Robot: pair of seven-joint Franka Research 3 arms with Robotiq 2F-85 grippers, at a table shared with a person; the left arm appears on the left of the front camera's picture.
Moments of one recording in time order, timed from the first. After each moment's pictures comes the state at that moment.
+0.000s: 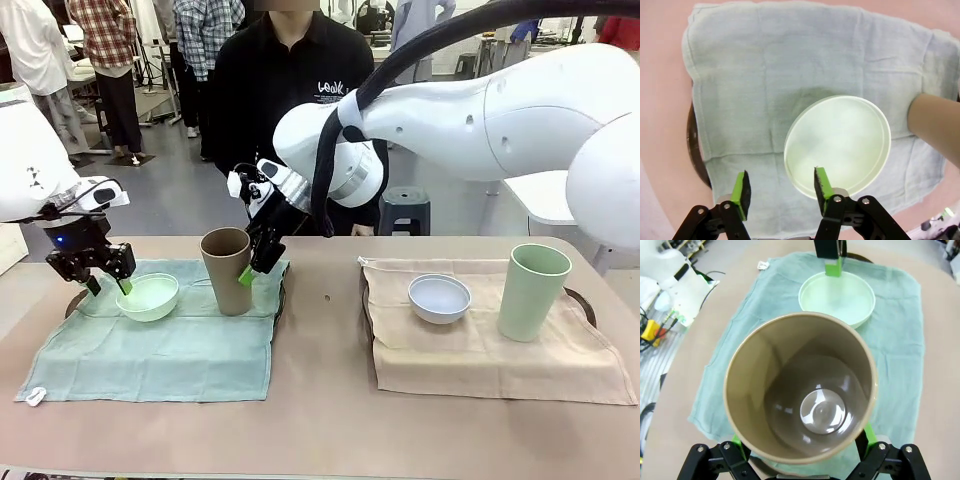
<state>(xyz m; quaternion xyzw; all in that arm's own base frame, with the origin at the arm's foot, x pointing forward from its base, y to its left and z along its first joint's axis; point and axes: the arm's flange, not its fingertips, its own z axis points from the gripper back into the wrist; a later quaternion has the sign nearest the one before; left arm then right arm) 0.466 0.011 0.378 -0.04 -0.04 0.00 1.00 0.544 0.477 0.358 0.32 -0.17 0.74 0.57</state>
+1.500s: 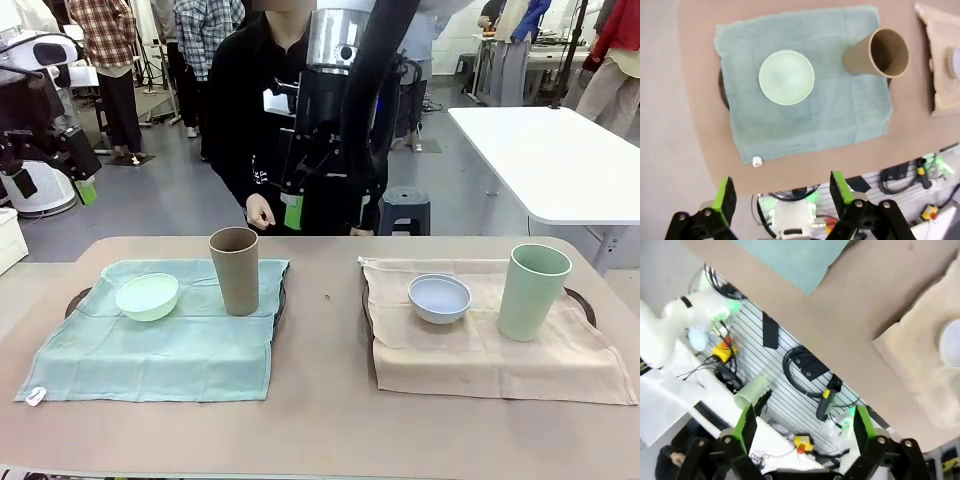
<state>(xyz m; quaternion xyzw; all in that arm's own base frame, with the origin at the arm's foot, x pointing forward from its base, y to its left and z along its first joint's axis) 0.383 -0.044 0.599 0.01 -0.06 -0.07 1.00 0.364 0.387 0.593 0.12 0.11 0.33 0.93</state>
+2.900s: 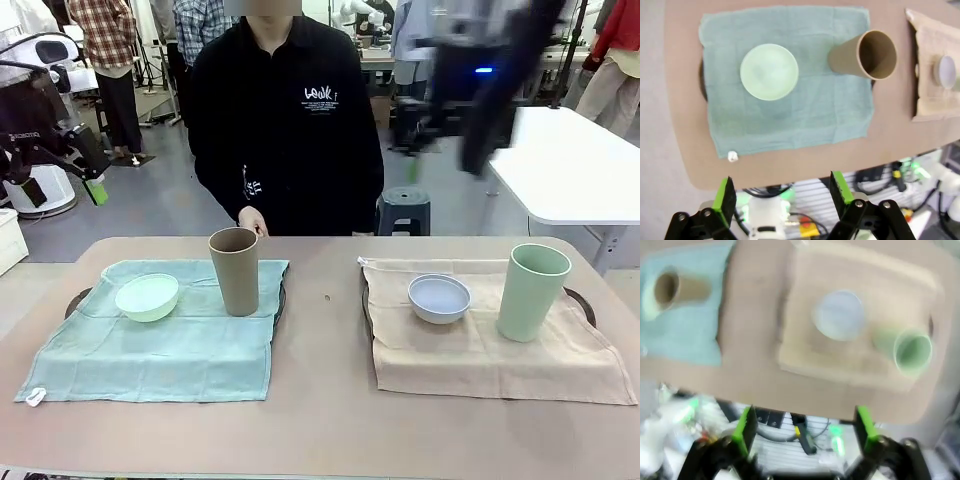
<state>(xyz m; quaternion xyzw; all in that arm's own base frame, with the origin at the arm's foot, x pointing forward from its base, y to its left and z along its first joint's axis) 0.382 -0.046 0.597 -0.05 -0.04 -0.02 1.00 0.378 0.222 0.625 0.01 -0.05 0.04 1.00</state>
